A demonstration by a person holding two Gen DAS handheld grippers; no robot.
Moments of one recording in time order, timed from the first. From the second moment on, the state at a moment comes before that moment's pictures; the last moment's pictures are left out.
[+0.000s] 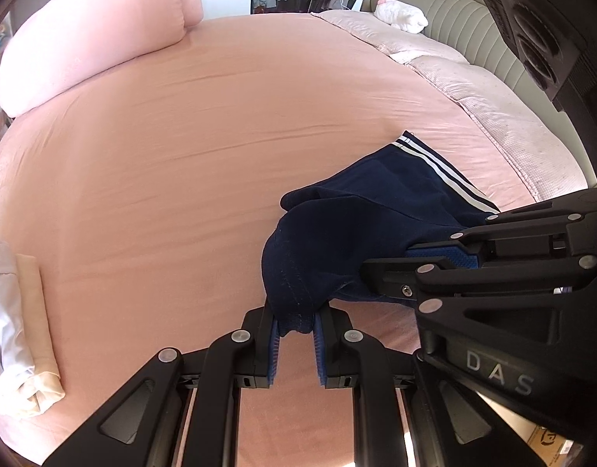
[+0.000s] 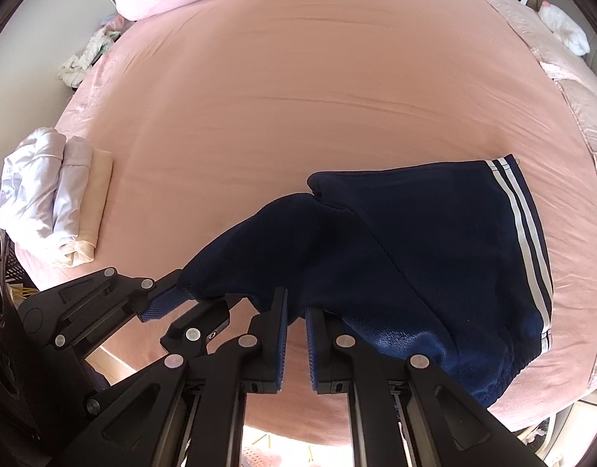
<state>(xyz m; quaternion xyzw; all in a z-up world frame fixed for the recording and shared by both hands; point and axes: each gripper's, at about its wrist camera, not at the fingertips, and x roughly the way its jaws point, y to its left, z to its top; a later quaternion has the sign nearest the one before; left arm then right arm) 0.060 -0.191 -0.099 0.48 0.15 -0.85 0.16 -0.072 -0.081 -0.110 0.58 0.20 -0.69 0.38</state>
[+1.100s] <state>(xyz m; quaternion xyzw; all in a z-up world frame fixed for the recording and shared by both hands) 0.058 -0.190 -0.109 0.54 0.17 -0.81 0.15 -0.170 0.113 -0.133 0.66 0.09 -0.70 0.27</state>
